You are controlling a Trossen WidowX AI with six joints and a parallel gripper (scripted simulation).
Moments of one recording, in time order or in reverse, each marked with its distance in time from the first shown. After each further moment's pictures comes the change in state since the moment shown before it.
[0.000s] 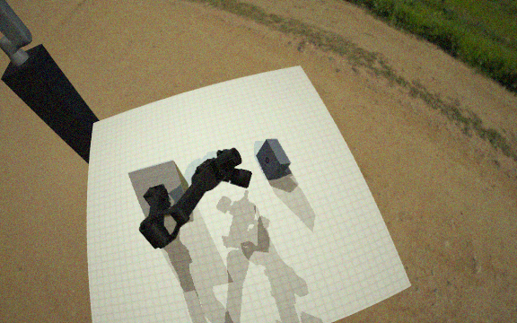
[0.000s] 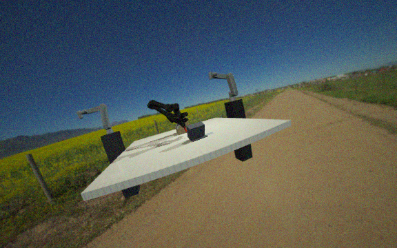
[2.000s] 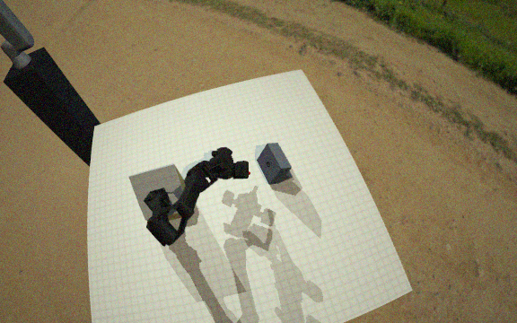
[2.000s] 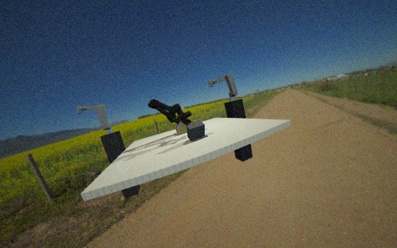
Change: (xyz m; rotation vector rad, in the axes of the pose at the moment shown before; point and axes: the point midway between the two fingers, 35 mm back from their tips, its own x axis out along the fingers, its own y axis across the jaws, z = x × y) arm 0.009 0.008 0.036 -0.231 -0.168 -0.215
